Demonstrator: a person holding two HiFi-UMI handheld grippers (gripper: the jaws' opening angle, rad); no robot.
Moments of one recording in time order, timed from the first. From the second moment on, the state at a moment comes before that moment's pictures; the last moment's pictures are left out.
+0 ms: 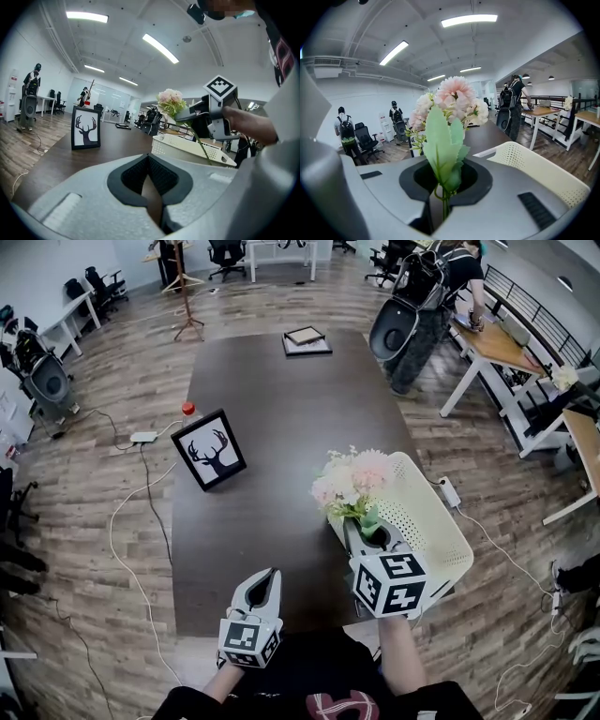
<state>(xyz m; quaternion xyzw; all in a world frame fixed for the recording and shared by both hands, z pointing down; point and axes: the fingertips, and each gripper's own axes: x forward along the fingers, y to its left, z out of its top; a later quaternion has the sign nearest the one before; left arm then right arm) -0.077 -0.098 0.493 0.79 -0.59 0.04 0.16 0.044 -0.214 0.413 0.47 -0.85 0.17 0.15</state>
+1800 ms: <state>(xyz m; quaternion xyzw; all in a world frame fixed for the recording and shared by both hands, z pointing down) -0.150 -0.072 0.490 0.77 -0.61 0.03 0.16 -0.059 -0.175 0.459 0.41 -0.87 0.21 0.17</state>
